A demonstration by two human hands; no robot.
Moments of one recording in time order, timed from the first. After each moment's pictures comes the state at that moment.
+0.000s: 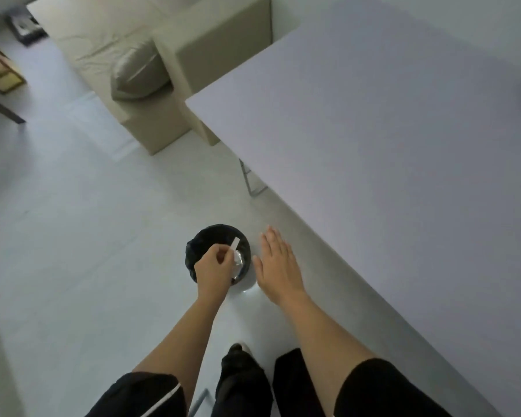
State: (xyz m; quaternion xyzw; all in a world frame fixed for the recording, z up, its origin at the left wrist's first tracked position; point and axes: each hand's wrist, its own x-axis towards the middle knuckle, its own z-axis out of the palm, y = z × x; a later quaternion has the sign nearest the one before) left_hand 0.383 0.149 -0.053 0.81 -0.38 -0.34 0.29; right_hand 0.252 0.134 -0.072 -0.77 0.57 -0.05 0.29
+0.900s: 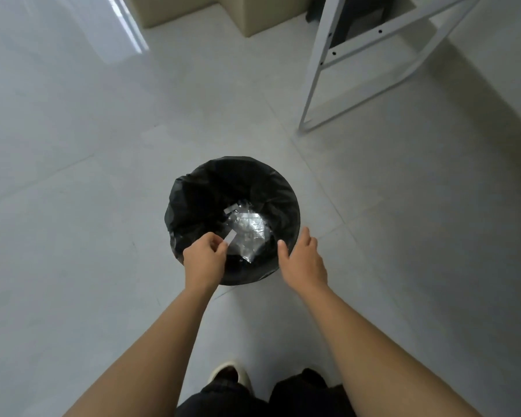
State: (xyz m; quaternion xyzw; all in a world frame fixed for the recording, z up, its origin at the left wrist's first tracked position) left_hand 0.530 0.126 -0.495 0.87 -0.28 -0.34 0.19; right_hand 0.373 0.082 -0.500 -0.60 0.70 0.06 0.38
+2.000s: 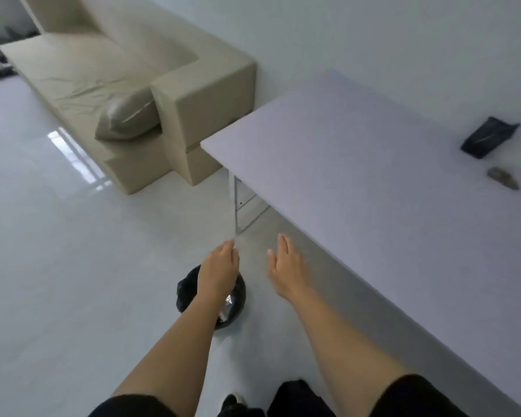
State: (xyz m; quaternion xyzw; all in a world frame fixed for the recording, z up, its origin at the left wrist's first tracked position) left_hand 0.466 0.114 -0.020 0.72 -0.62 -0.26 0.17; right_hand 0.319 0.108 -0.028 -0.67 0.70 -0.10 0.23
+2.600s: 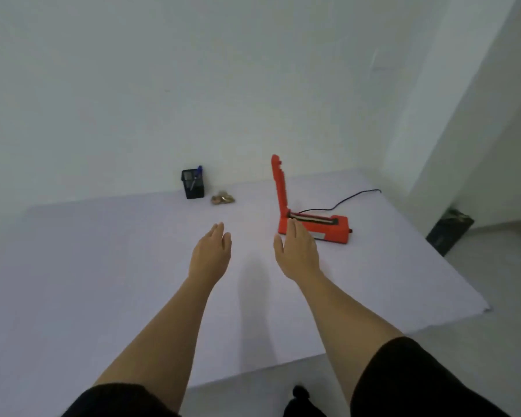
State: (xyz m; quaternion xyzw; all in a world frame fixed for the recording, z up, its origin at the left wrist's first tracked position) left_hand 0.008 0.089 0.138 0.32 -0.89 -0.27 0.17; right_hand -0.117 0.219 0.103 -0.30 0.92 -0.26 -0.02
